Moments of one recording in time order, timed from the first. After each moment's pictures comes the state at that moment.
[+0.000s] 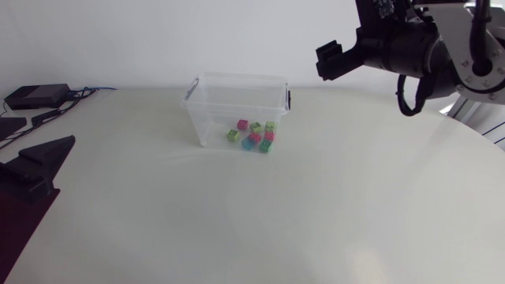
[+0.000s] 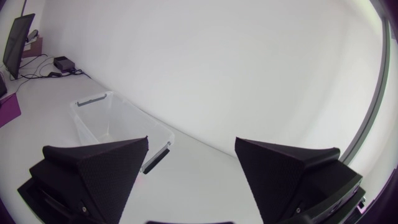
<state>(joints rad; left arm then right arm) 0.15 0.49 0.67 -0.49 0.27 0.37 0.38 1.34 1.13 -0.04 0.20 -0.32</state>
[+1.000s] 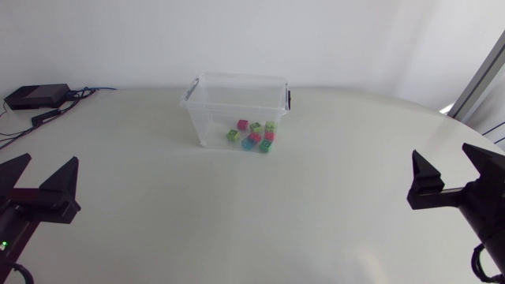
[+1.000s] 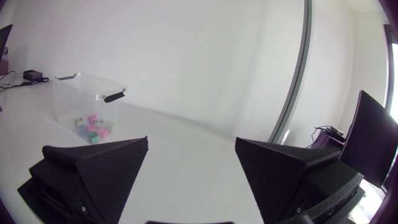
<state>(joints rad) 0.18 0.15 0.23 -0.13 0.16 0.12 0.05 0.35 0.24 0.02 0.14 -0.24</state>
